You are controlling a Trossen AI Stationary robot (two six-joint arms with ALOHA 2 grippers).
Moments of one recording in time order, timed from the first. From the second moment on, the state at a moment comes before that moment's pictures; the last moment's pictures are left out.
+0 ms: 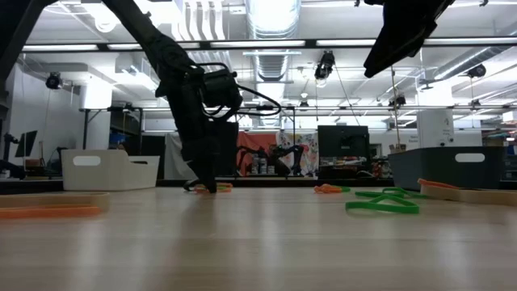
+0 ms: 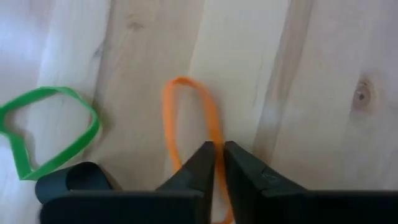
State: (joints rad) left arm 0.40 1.85 1.03 -0.37 -0.06 0.16; right arm 0.23 1.18 0.98 -0.74 0.45 0.44
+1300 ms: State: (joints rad) left arm 0.31 1.74 1.02 -0.37 -0.22 -0.01; right arm 0.23 1.18 0.95 -0.66 0.45 0.39
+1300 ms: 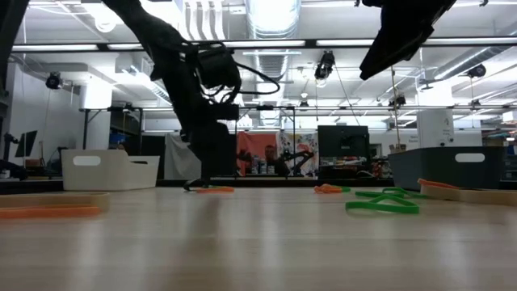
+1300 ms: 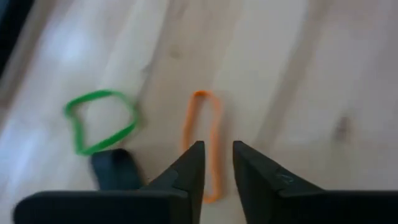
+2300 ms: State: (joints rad) left arm 0.31 1.81 1.02 -0.36 -0.25 -0.14; right arm 0.23 1.18 0.97 -0.64 0.44 0.40
